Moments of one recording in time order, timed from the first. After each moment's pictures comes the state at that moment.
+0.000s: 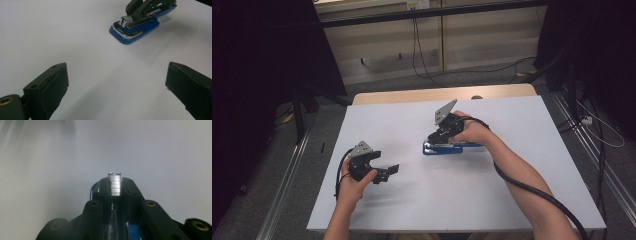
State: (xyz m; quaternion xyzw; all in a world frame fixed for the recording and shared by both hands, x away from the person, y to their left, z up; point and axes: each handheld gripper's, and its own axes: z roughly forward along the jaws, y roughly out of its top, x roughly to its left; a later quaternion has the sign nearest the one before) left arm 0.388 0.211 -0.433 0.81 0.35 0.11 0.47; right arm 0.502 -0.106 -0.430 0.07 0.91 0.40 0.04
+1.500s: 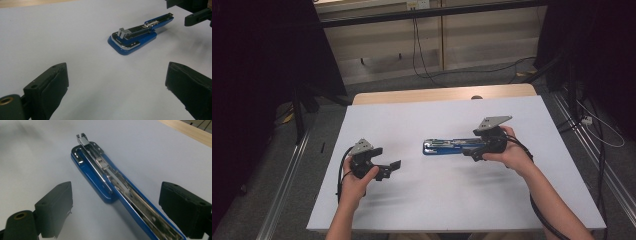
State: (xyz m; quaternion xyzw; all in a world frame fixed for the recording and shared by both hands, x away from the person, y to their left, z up) left arm 0.389 0.204 -0.427 0.79 0.36 0.11 0.49; right arm 0.408 -0.206 -0.425 0.32 0.83 0.42 0.16
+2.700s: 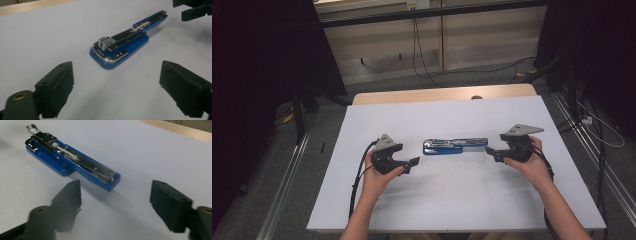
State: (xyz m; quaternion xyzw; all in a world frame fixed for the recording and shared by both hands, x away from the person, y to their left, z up) left arm 0.402 0.146 -0.432 0.81 0.31 0.12 0.48; right arm 0.379 -0.266 -0.443 0.43 0.77 0.42 0.23
